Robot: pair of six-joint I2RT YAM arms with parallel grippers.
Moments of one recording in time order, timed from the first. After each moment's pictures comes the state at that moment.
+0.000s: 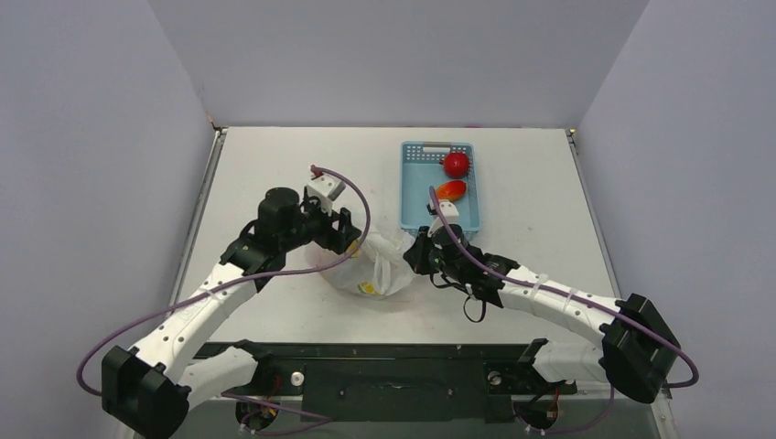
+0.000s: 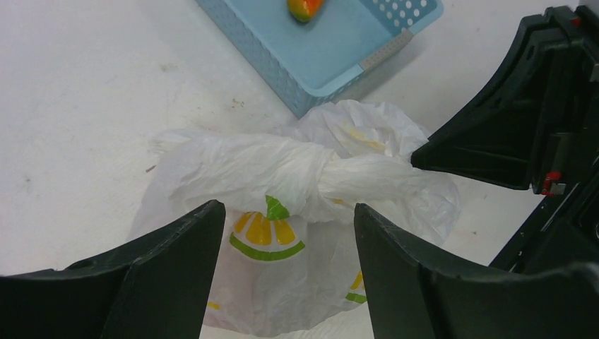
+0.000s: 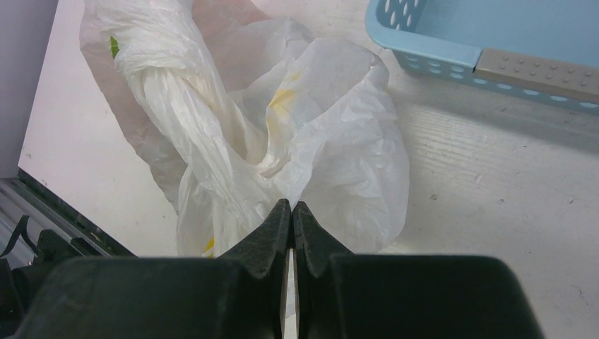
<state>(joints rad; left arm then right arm) -0.48 1.03 0.85 -0.22 0.28 -0.06 0.83 1.23 0.71 -0.04 0.12 0.63</state>
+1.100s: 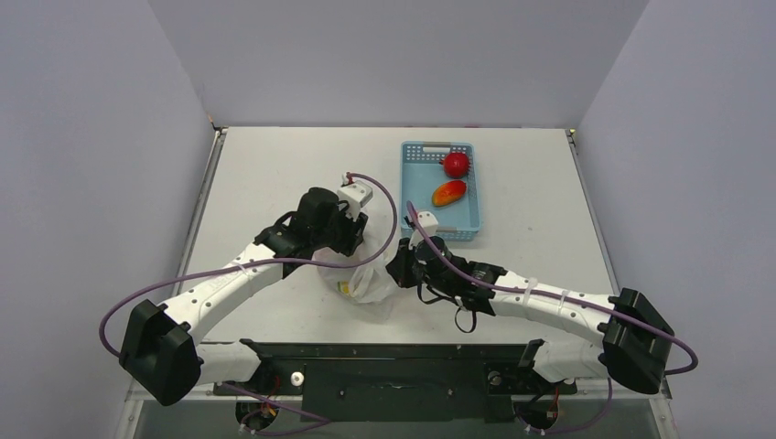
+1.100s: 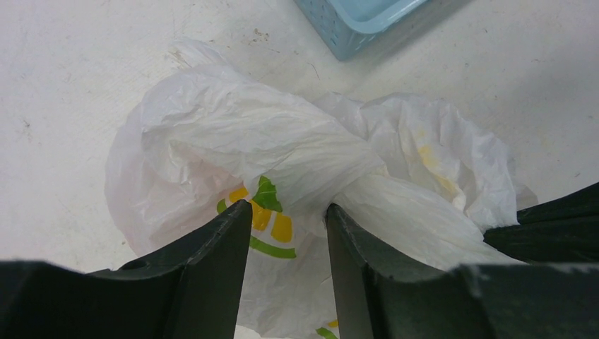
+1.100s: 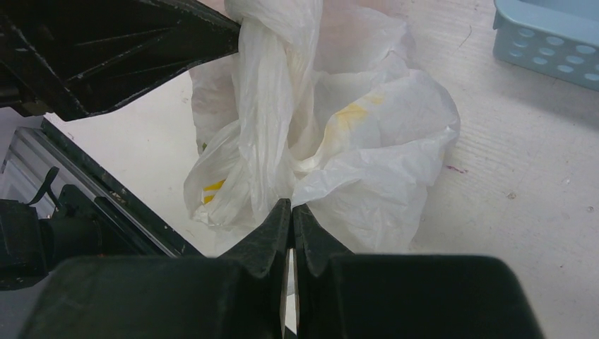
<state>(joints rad) -0.63 1.26 0.93 -0.33 0.02 -0.02 0.99 1.26 0.74 -0.03 0.15 0.63</state>
